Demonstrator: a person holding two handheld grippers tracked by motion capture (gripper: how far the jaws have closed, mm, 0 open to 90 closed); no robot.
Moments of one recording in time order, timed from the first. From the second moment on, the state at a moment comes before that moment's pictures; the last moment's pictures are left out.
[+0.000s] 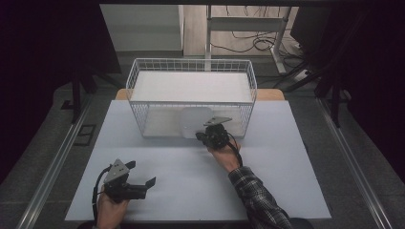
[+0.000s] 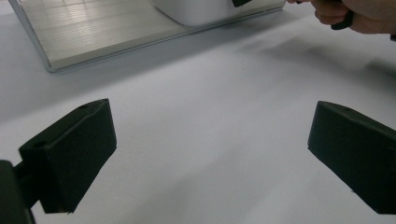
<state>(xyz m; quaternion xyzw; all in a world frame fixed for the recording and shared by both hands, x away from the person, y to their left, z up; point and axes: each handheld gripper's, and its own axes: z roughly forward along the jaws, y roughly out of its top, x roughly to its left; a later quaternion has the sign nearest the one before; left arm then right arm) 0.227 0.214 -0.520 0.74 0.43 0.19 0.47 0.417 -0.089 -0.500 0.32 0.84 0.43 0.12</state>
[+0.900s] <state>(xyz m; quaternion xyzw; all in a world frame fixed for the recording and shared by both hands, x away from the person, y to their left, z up) 0.229 0.214 -0.522 0.75 0.43 0.18 0.47 0.436 -0.078 -0.499 0.32 0.84 0.43 0.13</state>
